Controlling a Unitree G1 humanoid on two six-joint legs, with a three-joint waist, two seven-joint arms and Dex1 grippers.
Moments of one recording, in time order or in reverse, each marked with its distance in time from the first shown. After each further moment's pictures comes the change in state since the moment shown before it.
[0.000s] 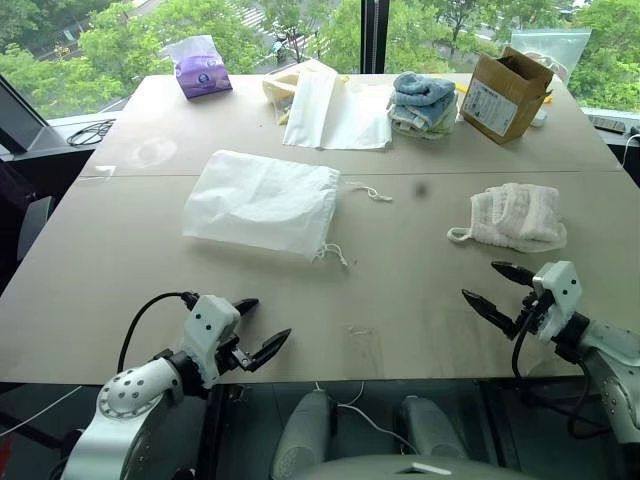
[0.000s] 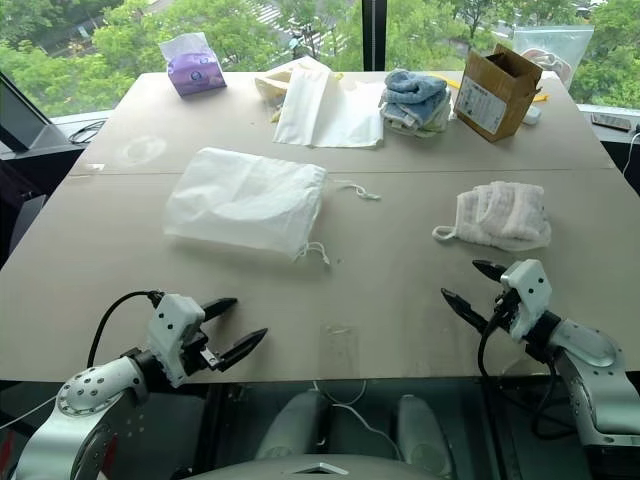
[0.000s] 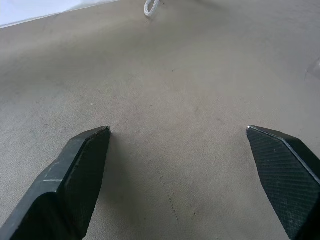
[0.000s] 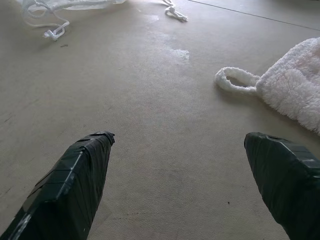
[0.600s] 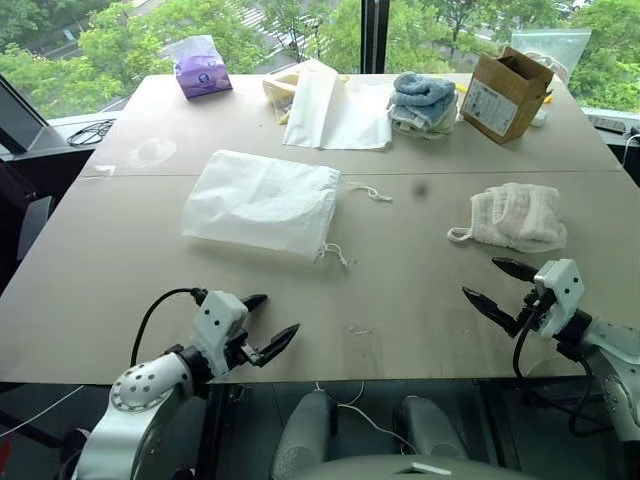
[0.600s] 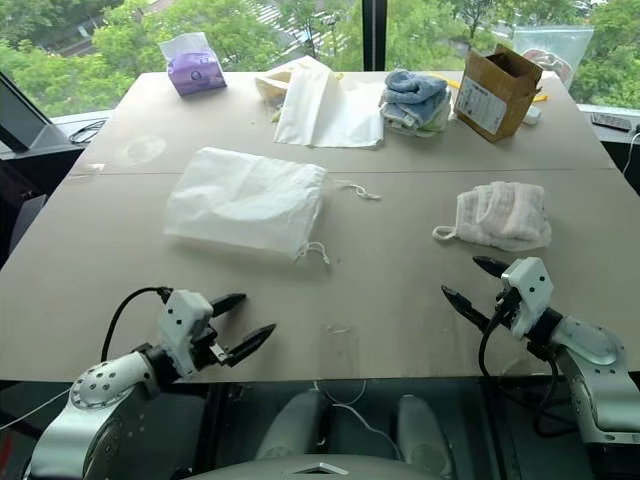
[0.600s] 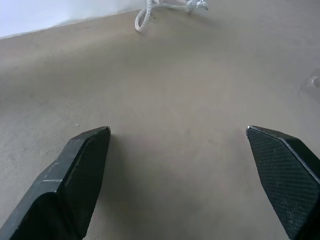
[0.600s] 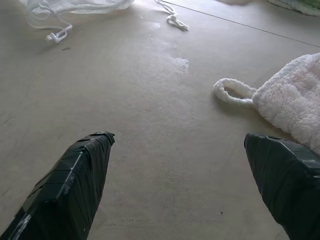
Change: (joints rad) left arm -0.059 -0.036 -0.039 0.010 -0.003 0.005 0.006; right arm -0.010 -0.010 0.000 0.009 -0.010 -0.041 0.014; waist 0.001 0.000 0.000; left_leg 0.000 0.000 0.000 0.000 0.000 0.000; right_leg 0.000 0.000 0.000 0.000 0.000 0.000
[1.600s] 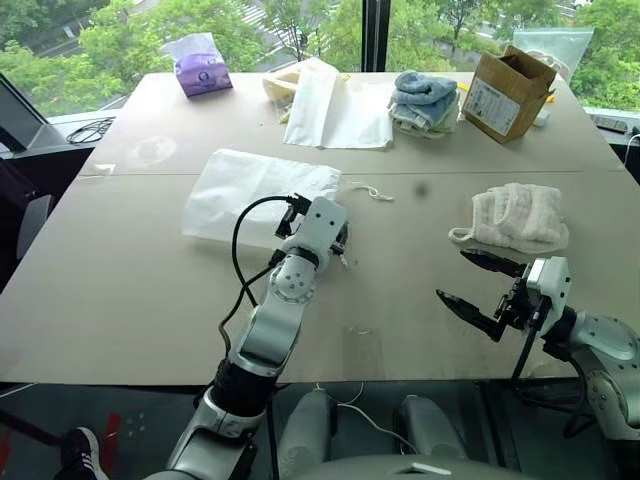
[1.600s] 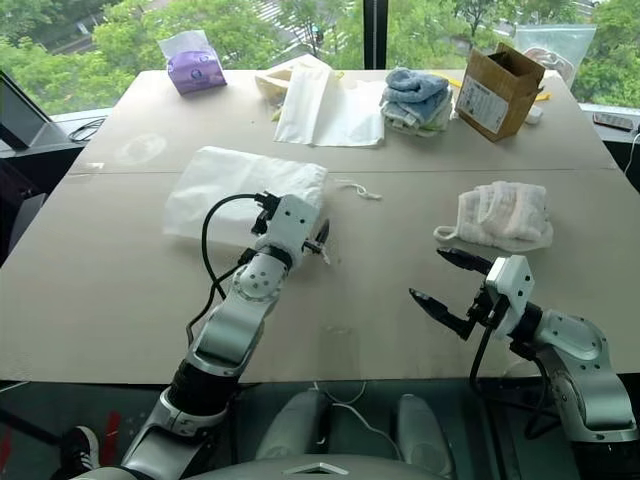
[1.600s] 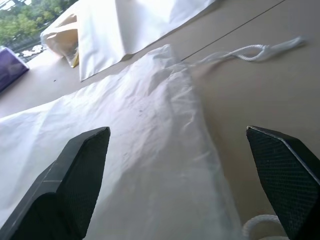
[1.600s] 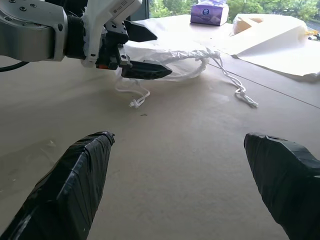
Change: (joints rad) left arm -0.672 -0.358 -0.438 0.163 0.625 0.395 0.748; right arm -0.025 0.032 0.063 -0.121 0.092 -0.055 0.107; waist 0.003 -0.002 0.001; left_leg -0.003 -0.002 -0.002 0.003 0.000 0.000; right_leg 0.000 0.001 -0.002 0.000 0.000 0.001
